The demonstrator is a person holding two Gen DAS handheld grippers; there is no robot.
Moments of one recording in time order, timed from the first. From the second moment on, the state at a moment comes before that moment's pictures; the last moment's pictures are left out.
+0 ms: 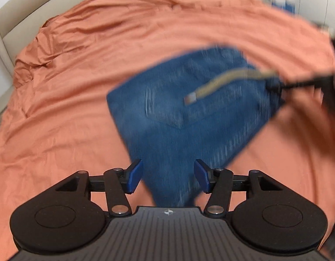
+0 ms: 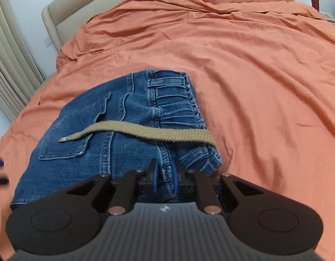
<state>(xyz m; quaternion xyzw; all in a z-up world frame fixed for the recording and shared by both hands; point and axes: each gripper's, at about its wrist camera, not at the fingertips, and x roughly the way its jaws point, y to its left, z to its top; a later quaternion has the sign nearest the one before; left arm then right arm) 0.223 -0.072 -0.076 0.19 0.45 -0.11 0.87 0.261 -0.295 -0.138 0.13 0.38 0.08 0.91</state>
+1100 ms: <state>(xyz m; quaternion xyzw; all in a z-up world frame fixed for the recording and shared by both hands) 0.226 -0.097 -0.164 0.41 0.50 -0.09 0.76 0.268 -0.311 -0.154 0.16 0.40 0.11 0.90</state>
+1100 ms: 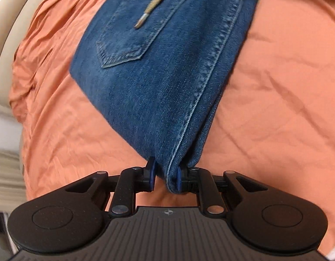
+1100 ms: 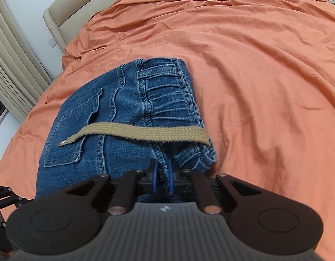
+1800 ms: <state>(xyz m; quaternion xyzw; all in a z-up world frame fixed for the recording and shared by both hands) 0.241 -0.073 -0.072 0.20 0.51 -0.06 0.83 0.239 -0.338 -0.111 0.21 0.37 0.13 0.90</state>
